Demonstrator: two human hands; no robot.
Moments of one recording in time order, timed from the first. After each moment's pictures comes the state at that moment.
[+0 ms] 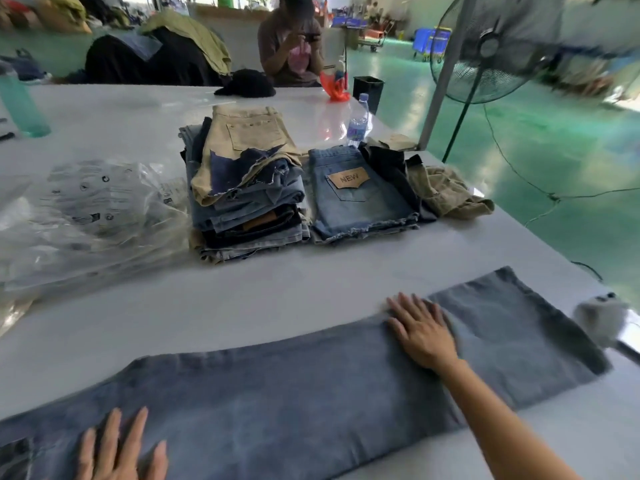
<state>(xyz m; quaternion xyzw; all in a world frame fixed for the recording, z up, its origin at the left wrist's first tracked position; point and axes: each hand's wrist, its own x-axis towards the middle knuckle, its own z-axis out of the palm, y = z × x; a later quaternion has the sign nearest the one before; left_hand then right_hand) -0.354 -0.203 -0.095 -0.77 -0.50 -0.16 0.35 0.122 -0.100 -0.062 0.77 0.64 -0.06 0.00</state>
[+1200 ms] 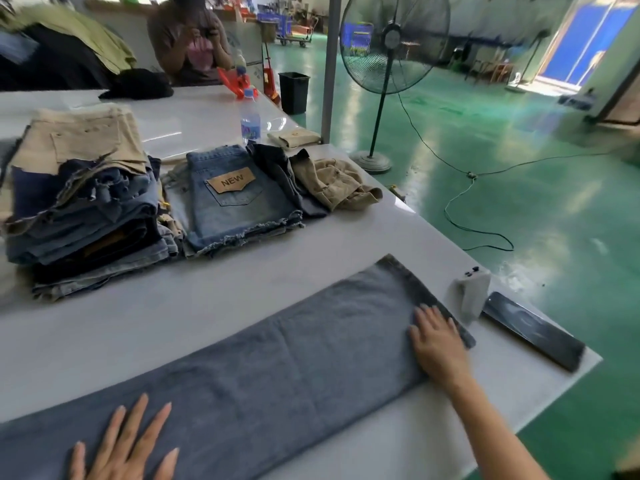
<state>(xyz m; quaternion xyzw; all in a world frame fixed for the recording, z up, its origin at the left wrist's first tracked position) -0.137 -0.176 -0.068 -0.82 -0.55 -0.11 -0.05 0.319 -0.196 -0.048 0.87 0.50 -0.03 -0.06</state>
